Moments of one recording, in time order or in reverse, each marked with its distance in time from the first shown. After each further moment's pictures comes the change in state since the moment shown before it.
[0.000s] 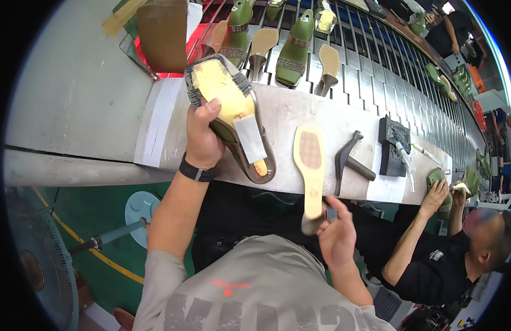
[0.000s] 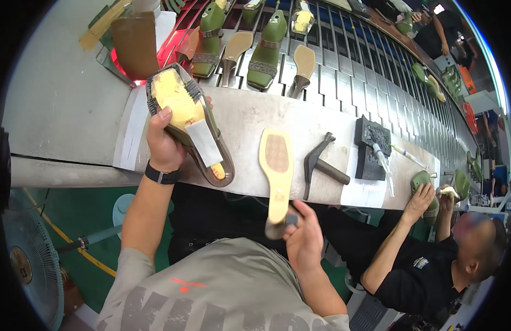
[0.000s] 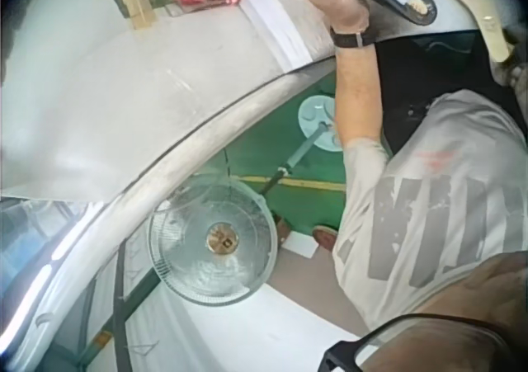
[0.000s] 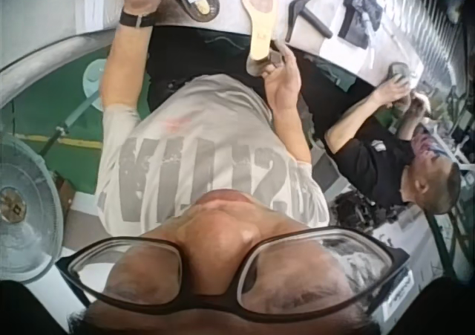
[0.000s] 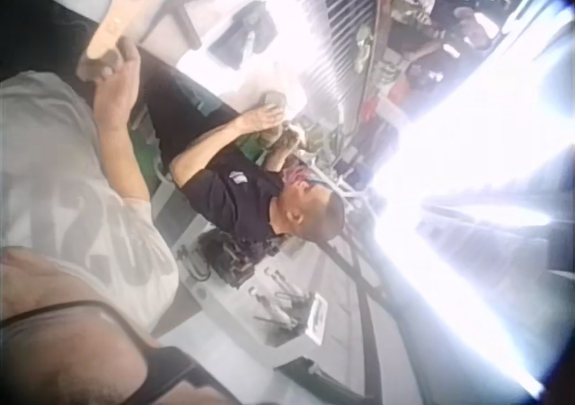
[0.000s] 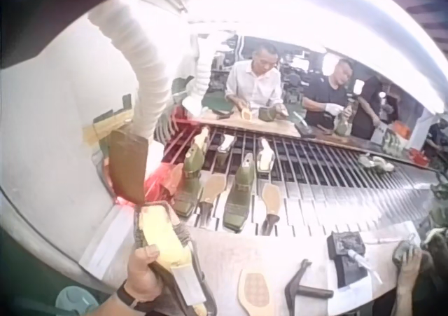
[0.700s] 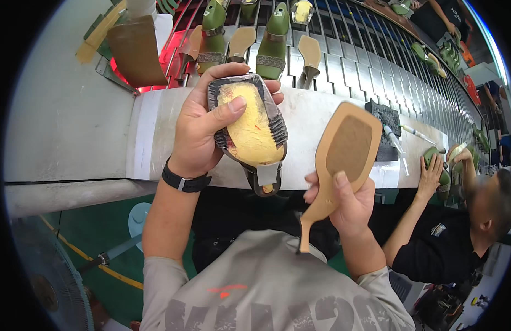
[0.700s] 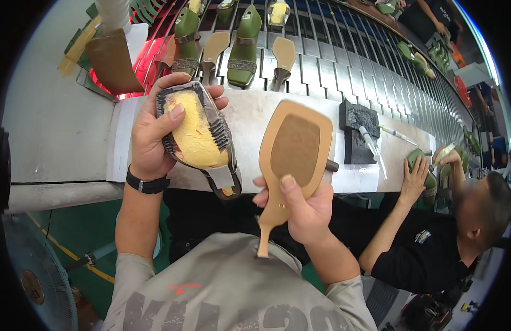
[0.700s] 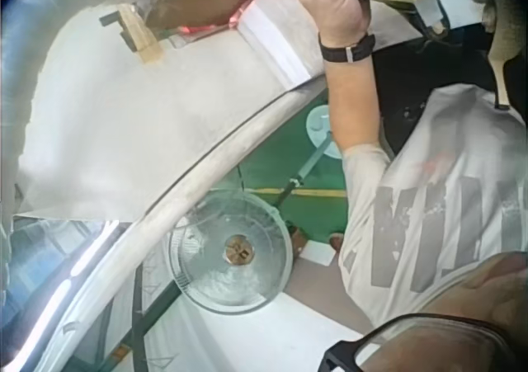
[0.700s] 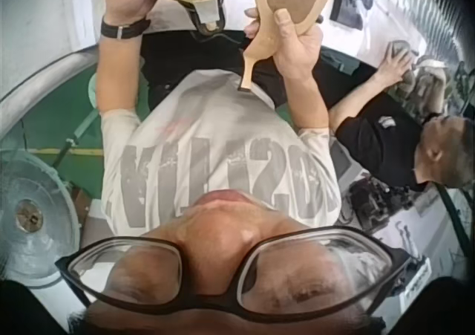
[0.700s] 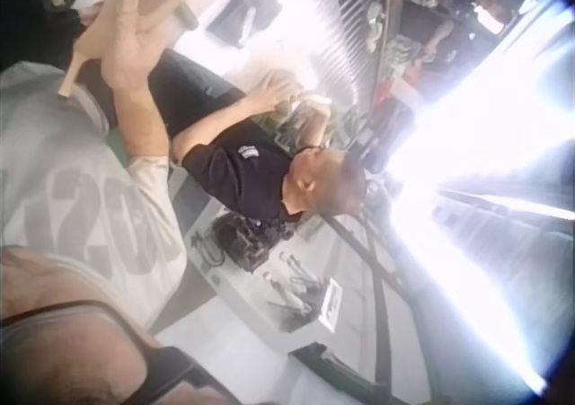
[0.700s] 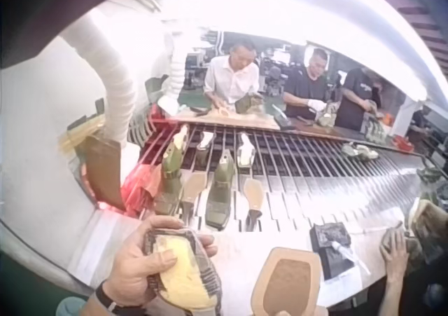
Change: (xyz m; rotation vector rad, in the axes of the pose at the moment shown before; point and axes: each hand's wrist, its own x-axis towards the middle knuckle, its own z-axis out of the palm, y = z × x) left_hand 0.004 0.046 0.080 -0.010 -0.359 -0.175; right_hand 0.050 -0.062 0.089 -0.482 -0.160 -0.269
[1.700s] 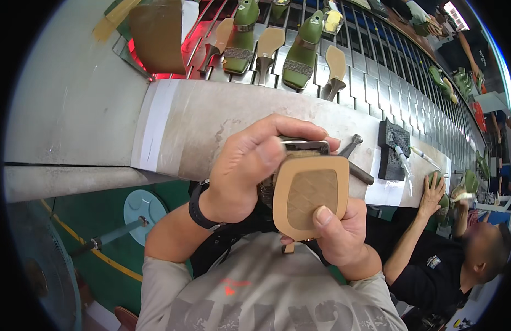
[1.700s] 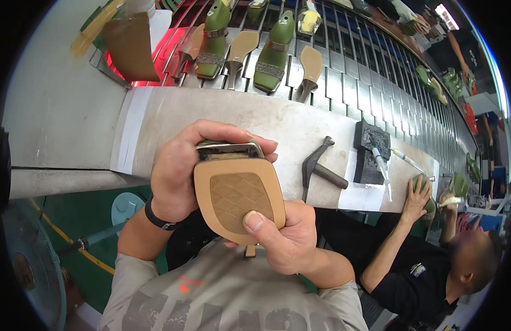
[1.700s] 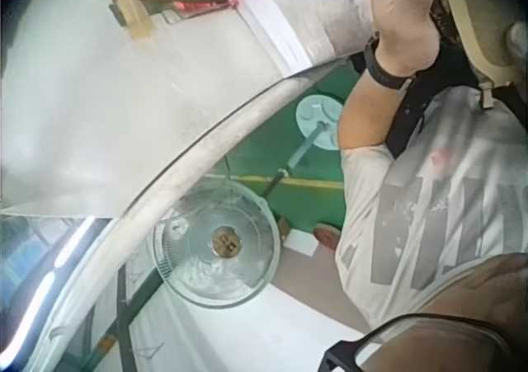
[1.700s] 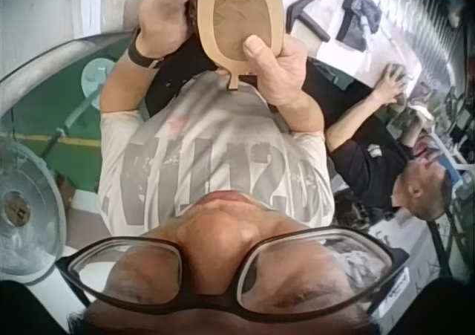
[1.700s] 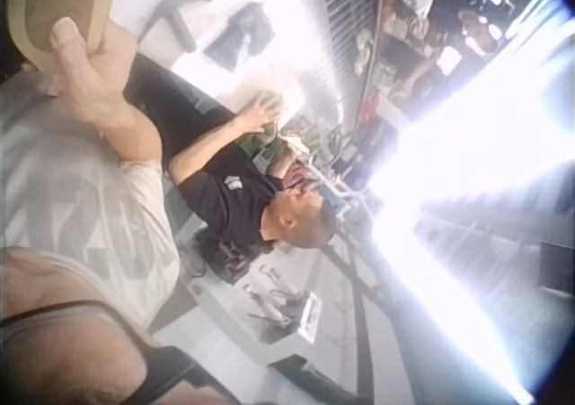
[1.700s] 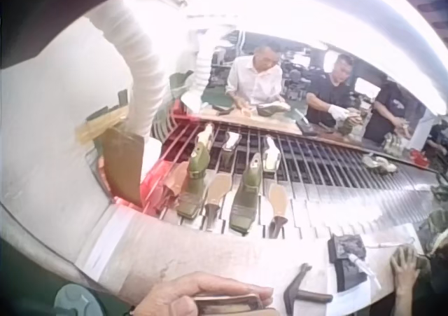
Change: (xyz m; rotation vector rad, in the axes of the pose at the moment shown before) left_hand -0.032 0.003 0.029 -0.088 -0.070 -0.067; right_hand 0.007 -0.028 0.056 0.108 -0.227 0.292
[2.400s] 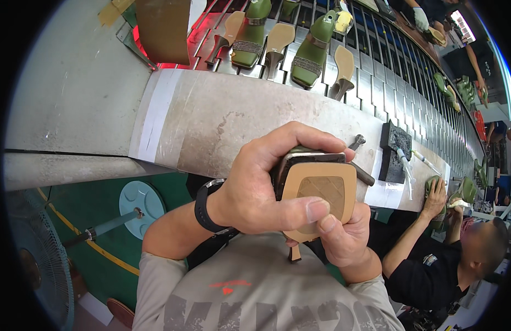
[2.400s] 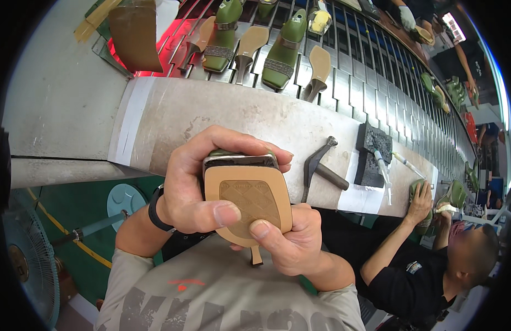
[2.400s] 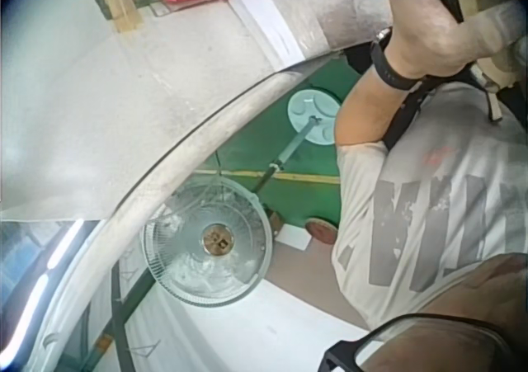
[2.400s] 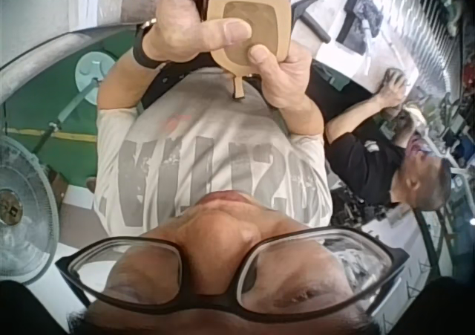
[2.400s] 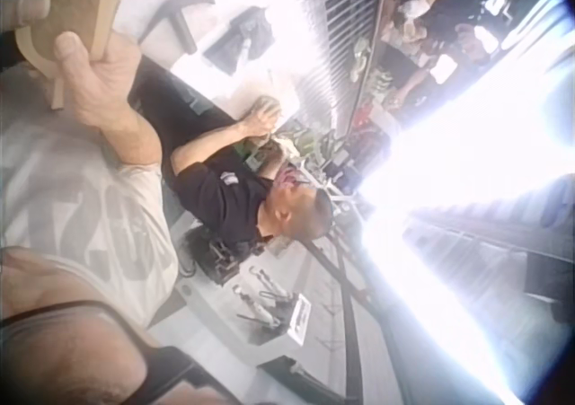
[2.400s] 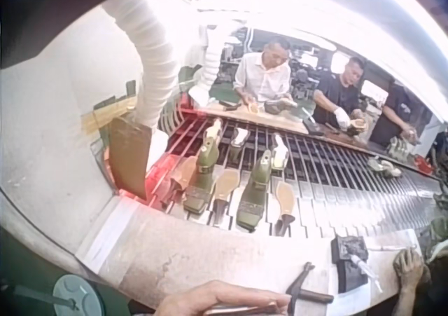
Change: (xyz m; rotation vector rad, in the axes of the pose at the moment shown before) left_hand -0.007 -0.014 -0.002 0.230 -0.101 0.171; right_hand -0.001 0.007 -0.005 -0.115 -0.065 -0.094
